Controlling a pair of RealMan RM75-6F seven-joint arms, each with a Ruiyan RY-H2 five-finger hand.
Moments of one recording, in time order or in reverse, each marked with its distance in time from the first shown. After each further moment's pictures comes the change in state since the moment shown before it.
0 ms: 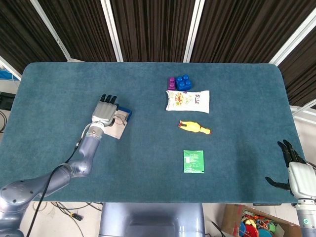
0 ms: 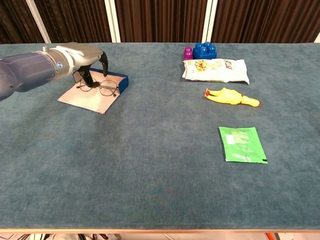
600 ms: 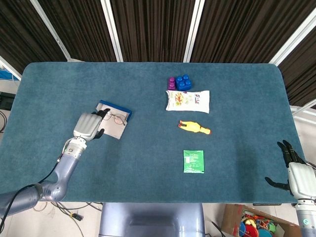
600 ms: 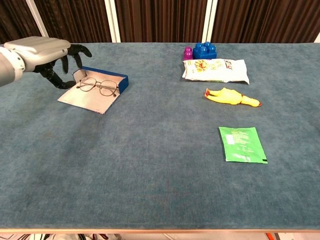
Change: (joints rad) left arm 0.223 0.246 0.118 -0.429 0.254 0.232 -0.262; right arm -0.002 0.001 0.001 -0.010 0.000 0.002 0.007
